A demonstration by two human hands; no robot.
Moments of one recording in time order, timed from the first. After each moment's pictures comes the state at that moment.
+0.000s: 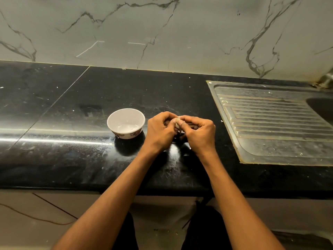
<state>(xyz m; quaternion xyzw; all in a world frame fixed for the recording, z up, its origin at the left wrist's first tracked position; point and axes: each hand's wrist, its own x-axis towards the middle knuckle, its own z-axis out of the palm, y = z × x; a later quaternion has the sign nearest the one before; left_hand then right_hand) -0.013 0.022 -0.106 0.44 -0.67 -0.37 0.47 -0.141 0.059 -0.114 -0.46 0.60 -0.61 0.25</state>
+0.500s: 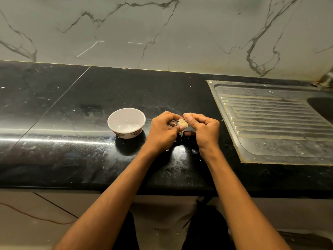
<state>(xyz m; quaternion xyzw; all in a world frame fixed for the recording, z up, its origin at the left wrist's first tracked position) -0.014 0.018 -0.114 0.39 -0.70 -0.40 0.45 -0.144 0.061 -0.100 -0.36 0.57 -0.66 0.35</state>
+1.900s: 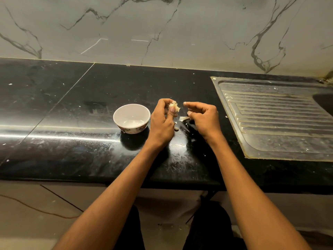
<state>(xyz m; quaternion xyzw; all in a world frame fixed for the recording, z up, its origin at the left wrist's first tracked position) -0.011 0.014 -0.113 0.39 -0.65 -0.38 0.54 -0.158 0.034 -0.098 -0.49 0.64 -0.54 0.25</state>
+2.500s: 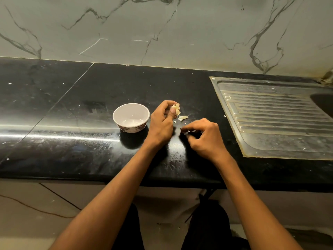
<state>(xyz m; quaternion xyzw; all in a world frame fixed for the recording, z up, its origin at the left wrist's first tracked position) -0.010 0.013 -0.115 0.37 -0.65 -0.42 0.52 -0.159 0.088 -0.116 -0.66 0.61 -0.42 0.10</state>
